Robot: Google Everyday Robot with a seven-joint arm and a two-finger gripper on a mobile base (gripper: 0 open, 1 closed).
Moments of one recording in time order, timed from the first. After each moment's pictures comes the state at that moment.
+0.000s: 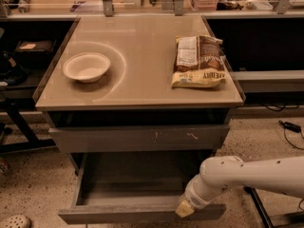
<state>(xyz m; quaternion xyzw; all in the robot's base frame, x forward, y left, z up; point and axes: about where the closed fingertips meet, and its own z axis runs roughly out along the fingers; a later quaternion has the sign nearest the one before) 0.395 -0.118 0.442 -0.47 0.86 0.16 0.07</state>
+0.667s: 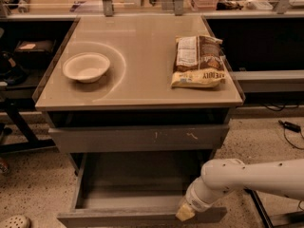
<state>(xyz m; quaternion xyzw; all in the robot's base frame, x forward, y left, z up) 0.384 -0.122 0.439 -0.46 0.87 0.17 0.06</state>
